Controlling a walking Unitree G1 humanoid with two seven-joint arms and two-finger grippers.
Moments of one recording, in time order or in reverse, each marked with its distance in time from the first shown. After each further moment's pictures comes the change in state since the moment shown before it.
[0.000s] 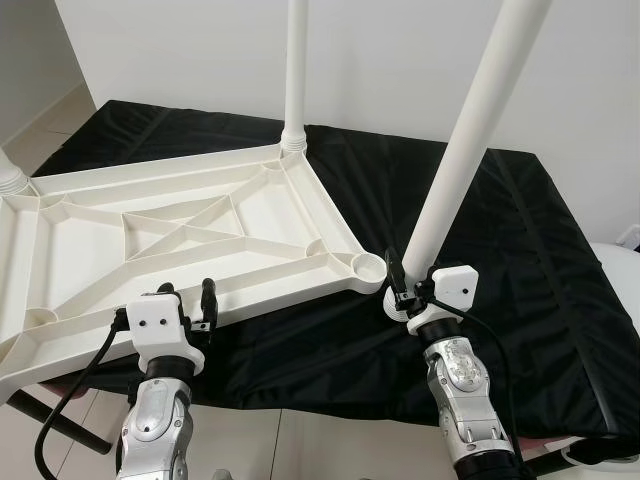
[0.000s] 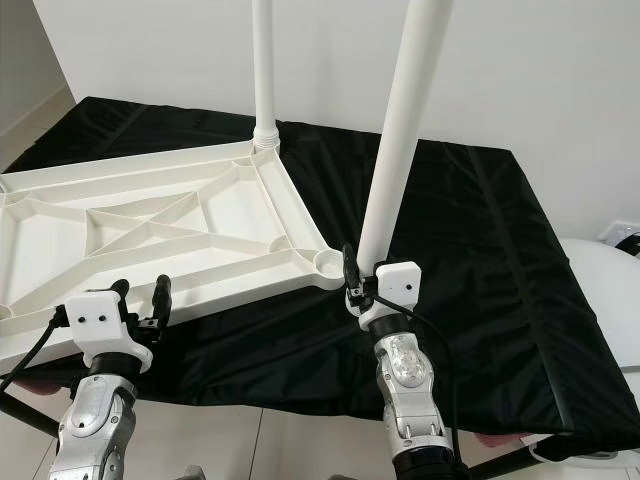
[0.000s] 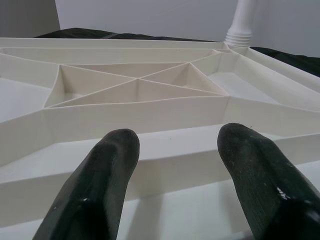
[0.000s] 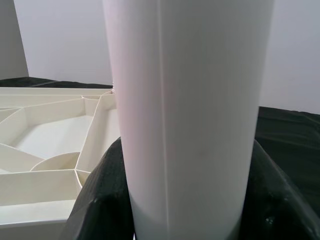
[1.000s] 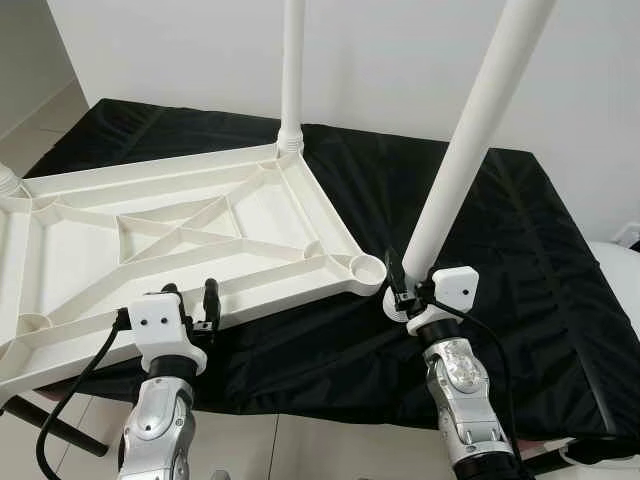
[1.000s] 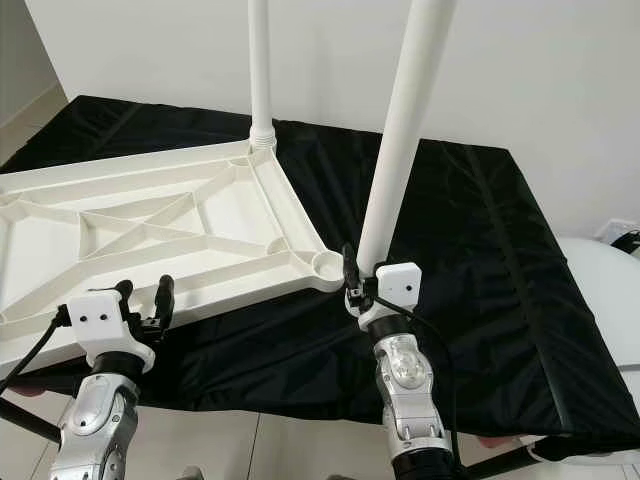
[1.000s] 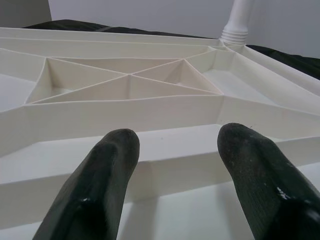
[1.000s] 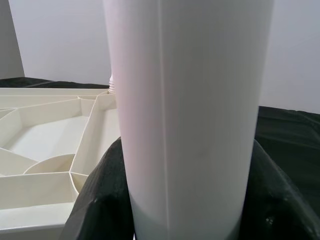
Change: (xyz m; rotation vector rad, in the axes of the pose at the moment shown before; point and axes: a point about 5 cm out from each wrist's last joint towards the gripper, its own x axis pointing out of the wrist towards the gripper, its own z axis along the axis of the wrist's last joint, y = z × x) left arm 0.001 -0.002 0.001 -0.027 0.006 -0.011; right arm 0.000 0.000 0.001 0.003 -0.004 -0.004
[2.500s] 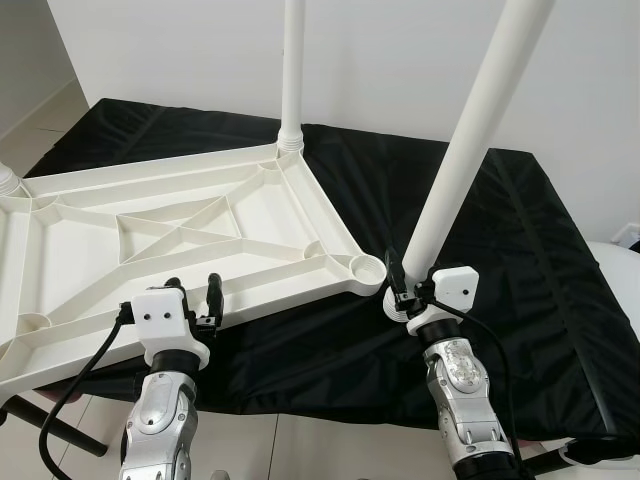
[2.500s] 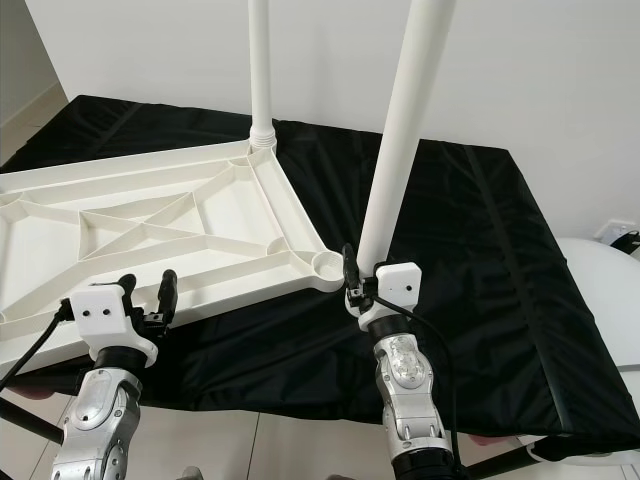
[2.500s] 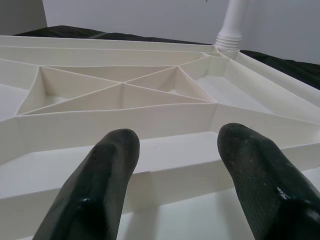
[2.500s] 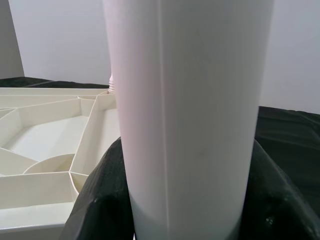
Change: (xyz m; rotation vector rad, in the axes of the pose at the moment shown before) left arm 0.003 -0.003 0.003 0.003 -0.015 -0.017; right arm 0.000 0.000 0.000 0.000 0.000 0.000
